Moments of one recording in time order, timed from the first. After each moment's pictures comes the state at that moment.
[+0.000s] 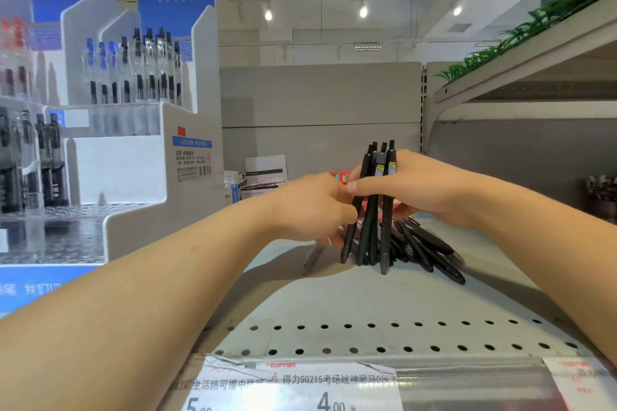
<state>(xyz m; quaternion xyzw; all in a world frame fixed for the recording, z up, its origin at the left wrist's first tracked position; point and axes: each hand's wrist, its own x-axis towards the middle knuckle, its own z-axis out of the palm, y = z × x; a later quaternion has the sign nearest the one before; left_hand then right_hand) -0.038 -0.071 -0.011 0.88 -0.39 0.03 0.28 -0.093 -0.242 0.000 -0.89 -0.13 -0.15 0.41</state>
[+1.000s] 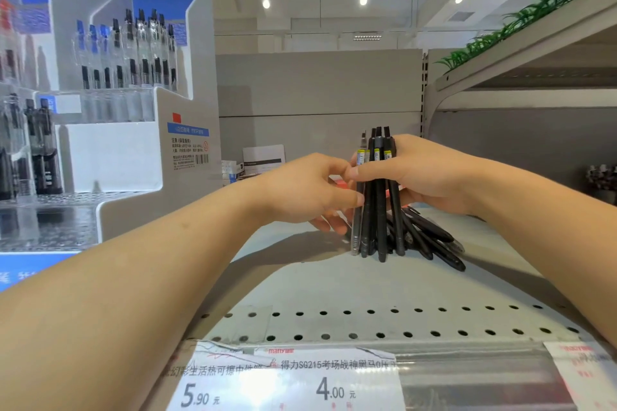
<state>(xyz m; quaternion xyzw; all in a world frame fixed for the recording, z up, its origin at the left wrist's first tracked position) -0.039 -0.064 -0.010 0.84 -0.41 0.00 0.36 -0.089 -0.245 -0.001 -0.86 -0.15 -0.13 0.48</state>
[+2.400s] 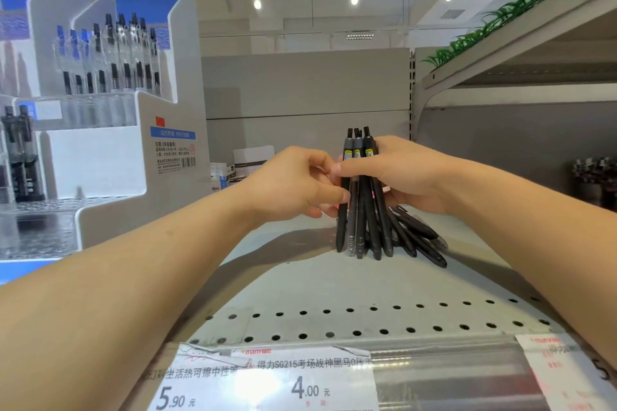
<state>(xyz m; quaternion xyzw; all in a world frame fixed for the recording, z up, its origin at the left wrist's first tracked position) -0.038 -0.068 -0.012 0.81 -0.40 0.05 0.43 -0.080 -0.250 -0.004 -0.83 -0.14 -0.12 0.52</state>
